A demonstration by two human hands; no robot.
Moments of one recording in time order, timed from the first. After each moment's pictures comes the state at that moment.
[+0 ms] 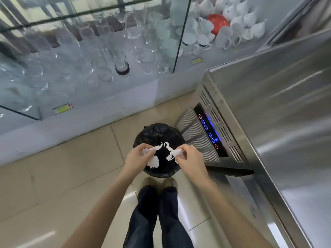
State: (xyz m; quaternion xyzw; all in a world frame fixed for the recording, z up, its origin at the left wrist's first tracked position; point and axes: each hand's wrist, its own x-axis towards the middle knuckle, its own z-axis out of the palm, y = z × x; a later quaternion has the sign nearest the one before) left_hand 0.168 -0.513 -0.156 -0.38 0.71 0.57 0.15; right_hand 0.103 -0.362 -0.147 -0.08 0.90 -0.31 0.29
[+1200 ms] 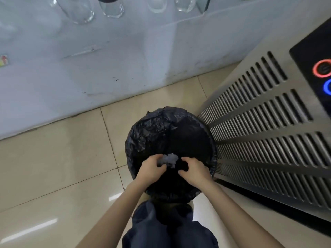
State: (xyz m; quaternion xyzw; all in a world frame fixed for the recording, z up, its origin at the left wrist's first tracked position) left_hand 0.132 -0.503 -0.507 -0.33 0.77 0.45 0.31; right_hand 0.066 -0.371 -0.504 -0.14 0.87 -0.10 0.46
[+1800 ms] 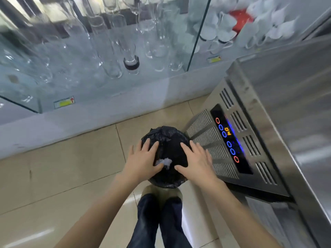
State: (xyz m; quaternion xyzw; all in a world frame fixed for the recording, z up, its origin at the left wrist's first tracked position) left_hand 0.146 -0.518 -0.220 -0.19 0.91 0.20 0.29; right_hand 0.075 -0.372 -0.215 -0.23 0.91 -0.09 0.33
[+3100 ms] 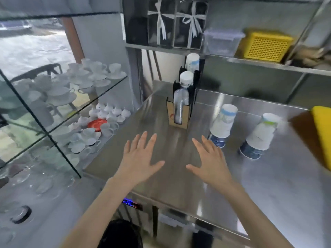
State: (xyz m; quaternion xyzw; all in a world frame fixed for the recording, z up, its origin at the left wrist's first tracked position) left_hand 0.056 -0.282 0.099 0.26 0.96 0.12 0.02; right_hand 0.126 -0.094 0.085 0.11 0.98 -0.17 -0.04
